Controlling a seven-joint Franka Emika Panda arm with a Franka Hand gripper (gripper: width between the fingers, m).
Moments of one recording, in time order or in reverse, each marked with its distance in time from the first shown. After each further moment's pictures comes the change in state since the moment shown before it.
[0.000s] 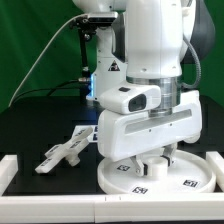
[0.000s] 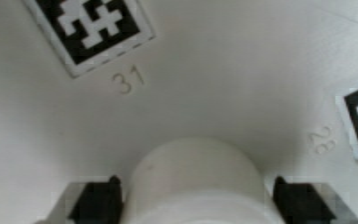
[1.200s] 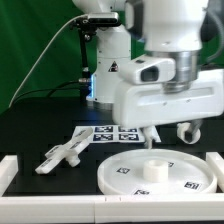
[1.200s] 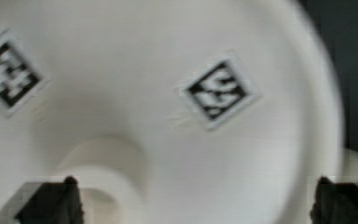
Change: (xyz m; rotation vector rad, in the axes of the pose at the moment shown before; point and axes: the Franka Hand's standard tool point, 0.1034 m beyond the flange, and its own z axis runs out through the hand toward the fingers) arm 0.005 -0.061 -0.052 -0.004 -0.040 0.299
